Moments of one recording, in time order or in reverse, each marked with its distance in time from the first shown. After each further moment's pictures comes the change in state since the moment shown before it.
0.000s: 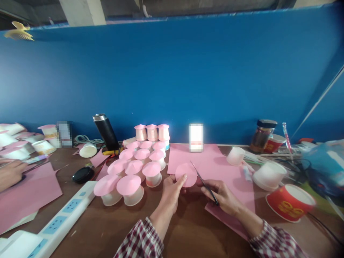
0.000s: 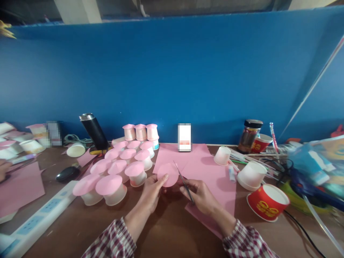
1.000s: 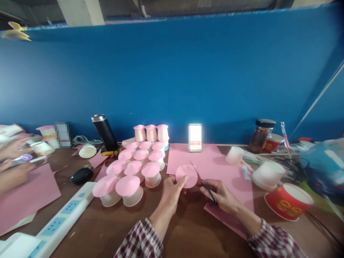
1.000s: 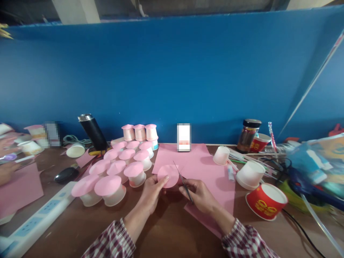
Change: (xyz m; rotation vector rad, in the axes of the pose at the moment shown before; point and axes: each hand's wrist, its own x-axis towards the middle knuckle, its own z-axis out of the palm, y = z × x) left_hand -0.001 -0.002 0.000 0.047 -0.014 0.014; right_hand 0.000 -0.004 -0.001 0.009 -0.001 0.003
